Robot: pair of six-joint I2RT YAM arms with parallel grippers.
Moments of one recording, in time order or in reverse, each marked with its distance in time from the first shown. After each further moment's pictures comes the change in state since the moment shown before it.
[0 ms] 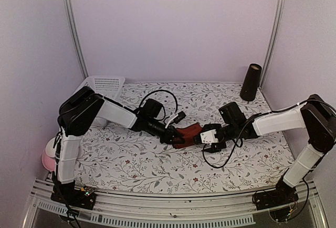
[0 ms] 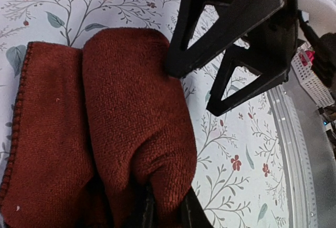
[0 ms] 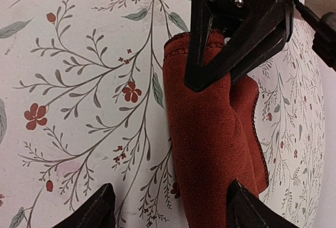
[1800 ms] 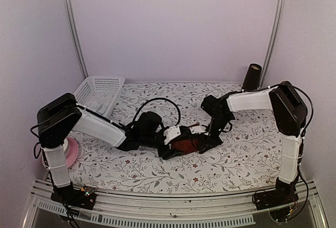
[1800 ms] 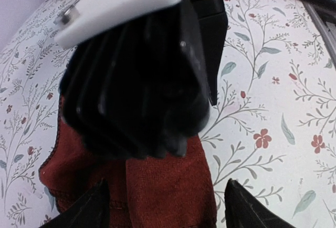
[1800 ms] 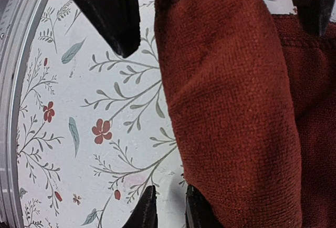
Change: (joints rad) left arm -0.211 -0.298 -0.350 0.225 -0.577 0.286; right arm -0.031 0.409 0.589 -0.855 -0.182 0.057
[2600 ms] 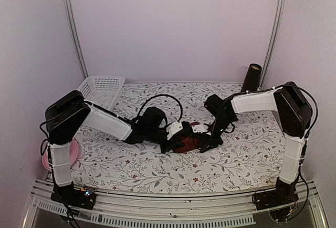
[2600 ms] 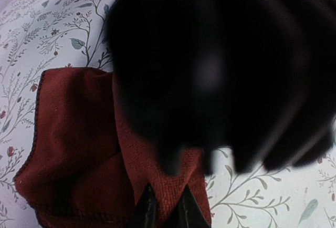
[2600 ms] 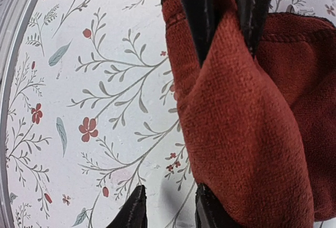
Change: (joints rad) left arm 0.053 0.098 0.127 -0.100 0.101 -0.058; right arm -0.018 -0.052 -0.075 0.112 0.008 0.044
